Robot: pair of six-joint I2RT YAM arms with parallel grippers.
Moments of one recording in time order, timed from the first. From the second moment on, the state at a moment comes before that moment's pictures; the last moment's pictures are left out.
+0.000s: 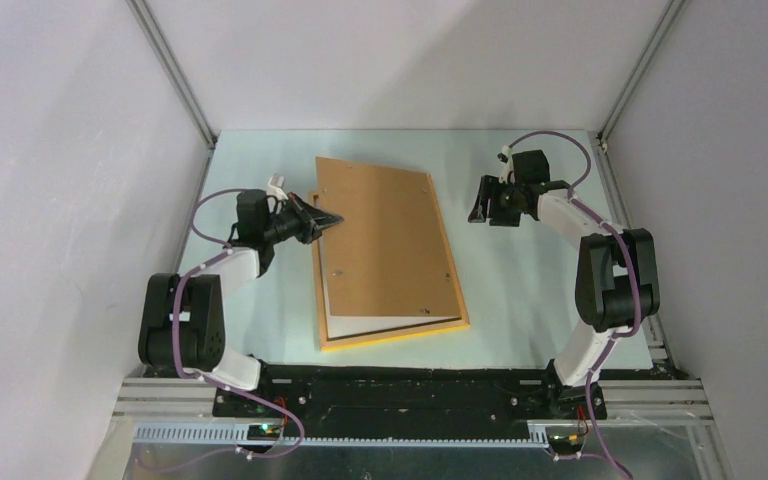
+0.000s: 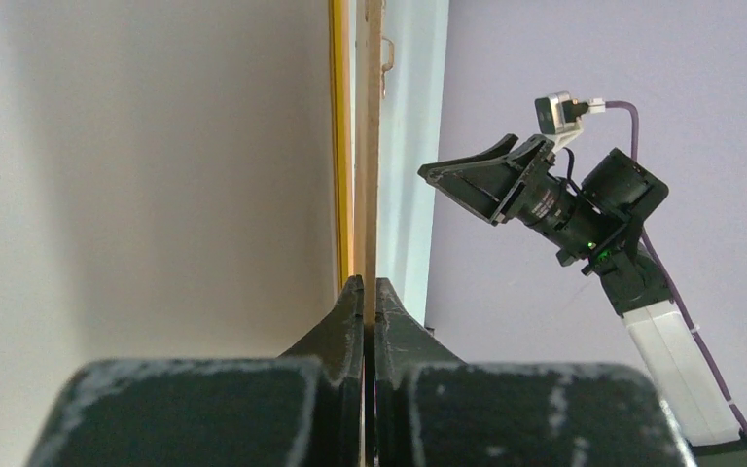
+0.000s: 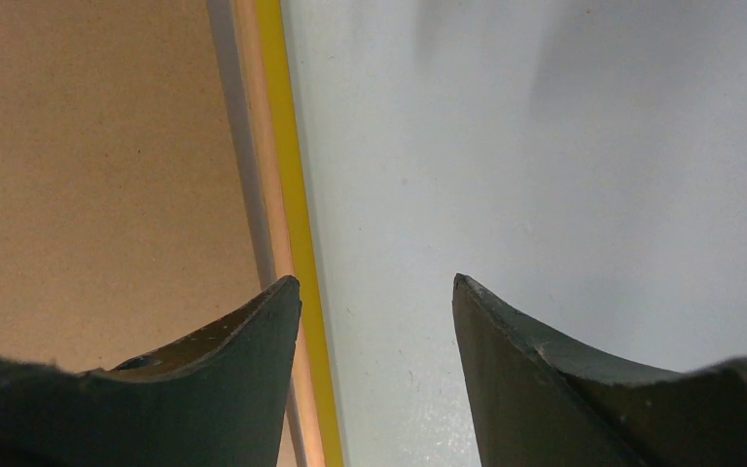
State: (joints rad) left arm -0.04 1.50 0.70 0.38 0.74 -1.06; right arm 0.16 1.76 1.24 -0.39 -0.30 0.28
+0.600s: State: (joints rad) left arm -0.05 1.48 0.70 0.35 0.73 -1.04; right arm 0.16 1.76 1.24 -0.39 -0.30 0.28
